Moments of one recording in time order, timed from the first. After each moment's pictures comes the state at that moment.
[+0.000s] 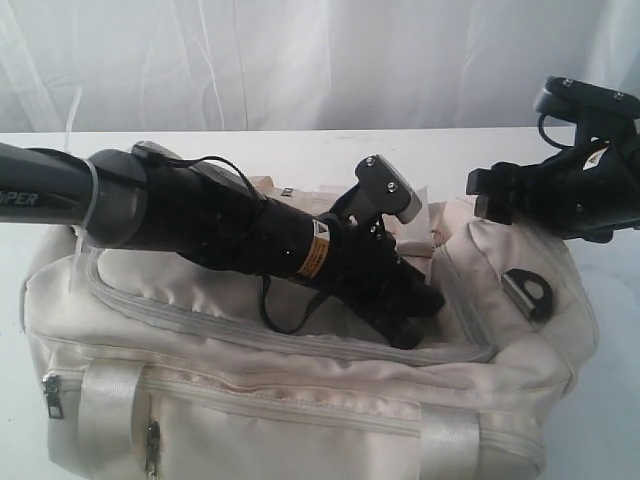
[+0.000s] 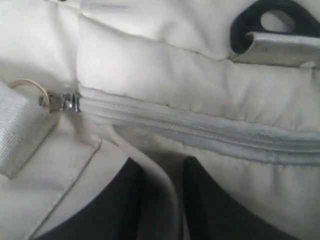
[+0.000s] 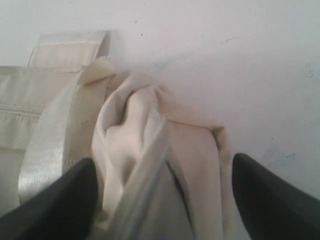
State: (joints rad) left arm -0.80 1.95 -1.24 1.65 -0.54 -1.41; right arm 0.30 1.51 -0.87 0.20 0.28 0.10
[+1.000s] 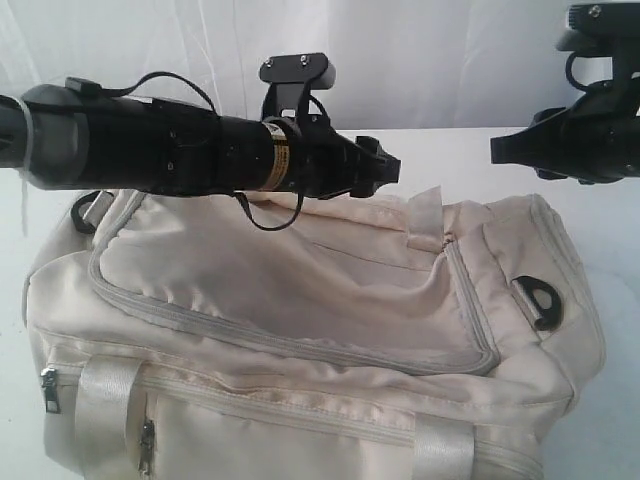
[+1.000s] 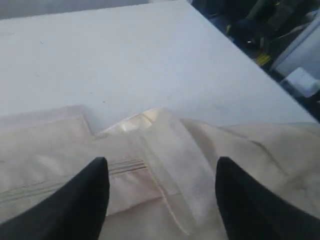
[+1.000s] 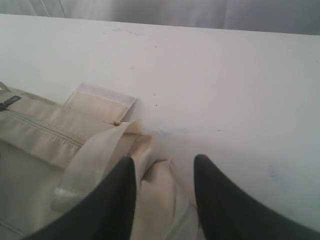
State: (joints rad) left arm -0.69 1.88 -1.32 1.36 -0.27 -1.64; right arm 0.30 1.33 -0.87 0.20 0.23 -0.20
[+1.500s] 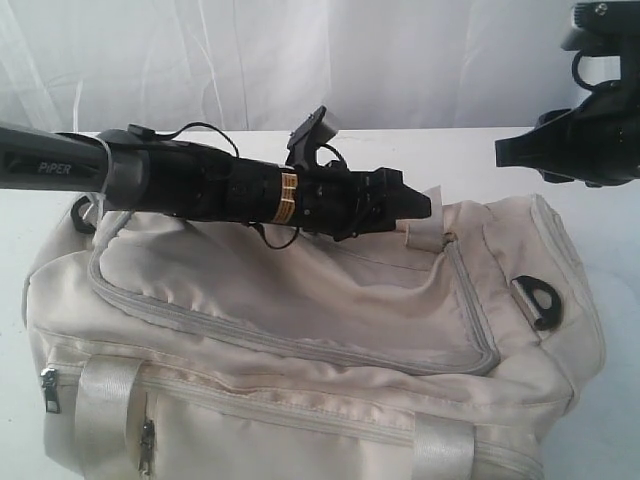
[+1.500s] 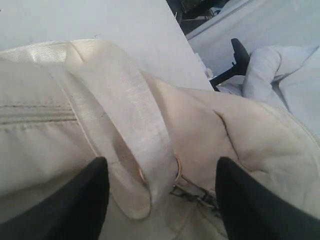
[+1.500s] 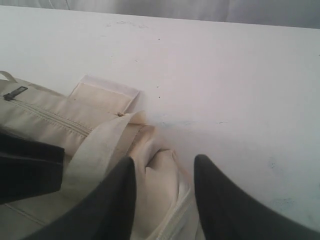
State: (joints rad) left arm -0.62 2.11 -1.43 1.37 -0.71 -1.93; right arm 0.30 1.29 -0.87 0.20 0.28 -0.20
